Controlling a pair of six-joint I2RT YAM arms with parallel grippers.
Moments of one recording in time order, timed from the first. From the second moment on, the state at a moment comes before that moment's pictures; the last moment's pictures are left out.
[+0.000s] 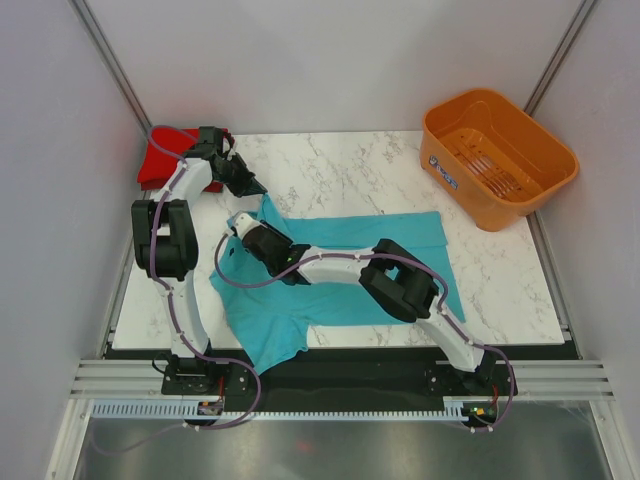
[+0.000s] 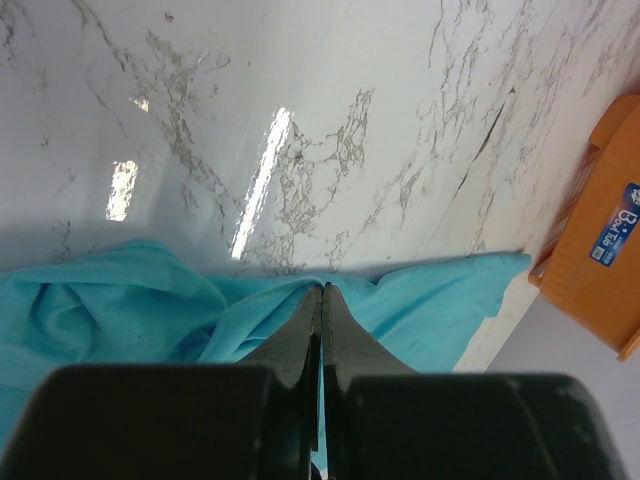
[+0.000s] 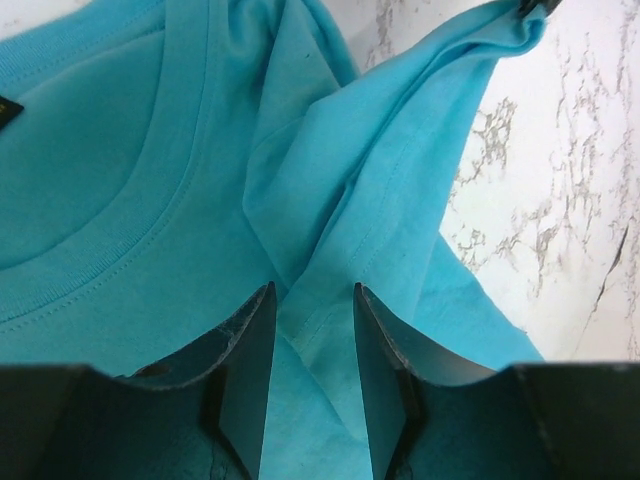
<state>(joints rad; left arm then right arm) -0.02 2.10 1.71 -0.62 0.45 -0.69 1.08 2.33 1.70 0.03 0.58 -0.20</state>
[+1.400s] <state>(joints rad) -0.02 1.65 1.33 -0.72 0.16 -0.63 1.07 1.92 1.29 0.12 0.40 -0.09</state>
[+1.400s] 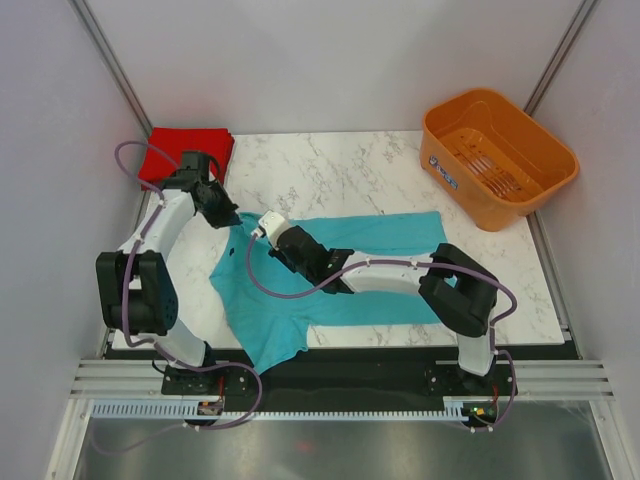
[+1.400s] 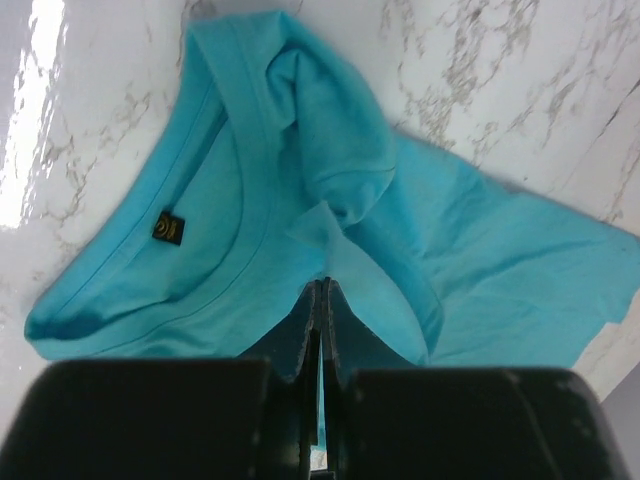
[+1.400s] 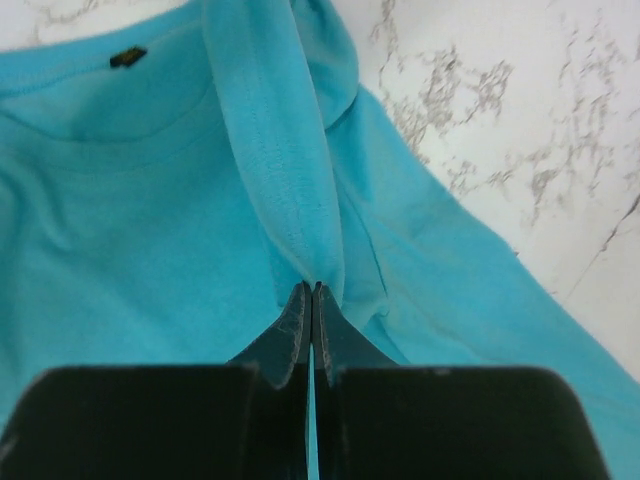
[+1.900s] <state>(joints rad) -0.06 1.50 0.97 -0.74 0.13 -0.63 1.07 1.89 1.13 0.17 0.22 -0.01</state>
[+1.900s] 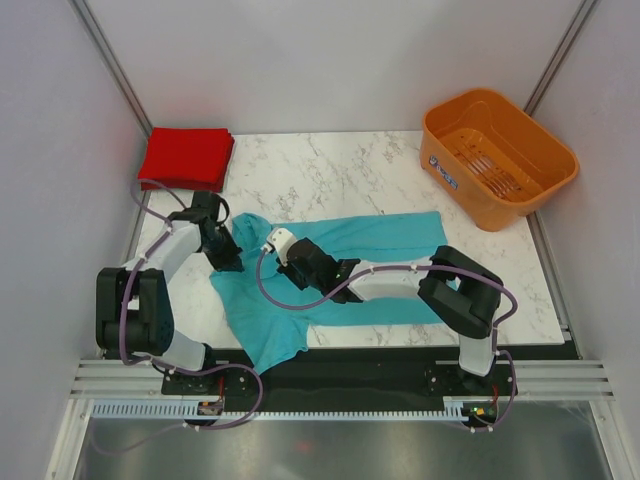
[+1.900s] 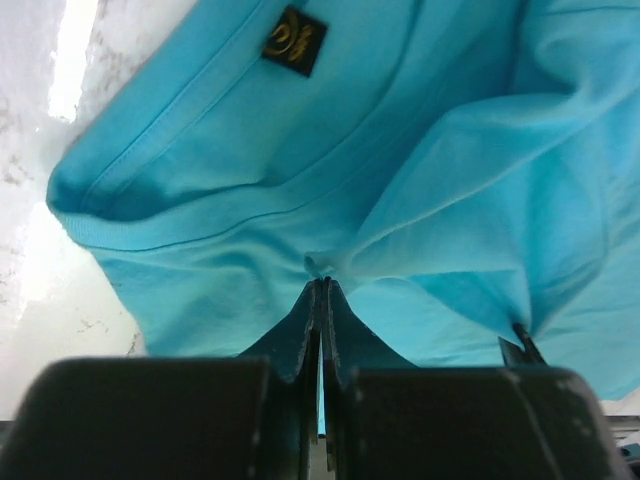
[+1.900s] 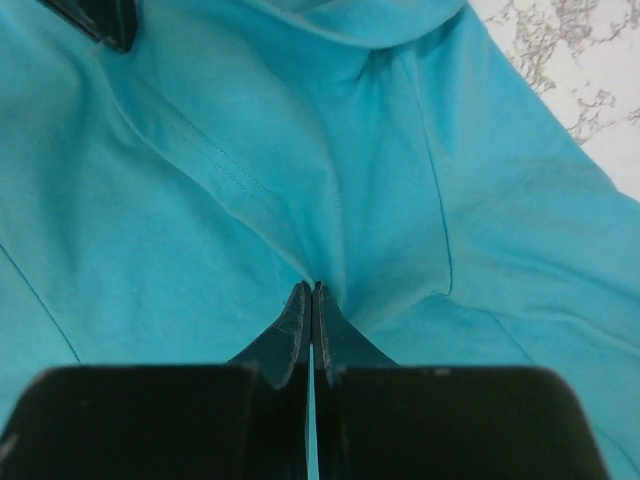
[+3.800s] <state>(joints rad) 0.02 1.95 1.41 -0.72 0.07 -0.49 0.53 1.85 1.03 0.00 0.34 0.40</state>
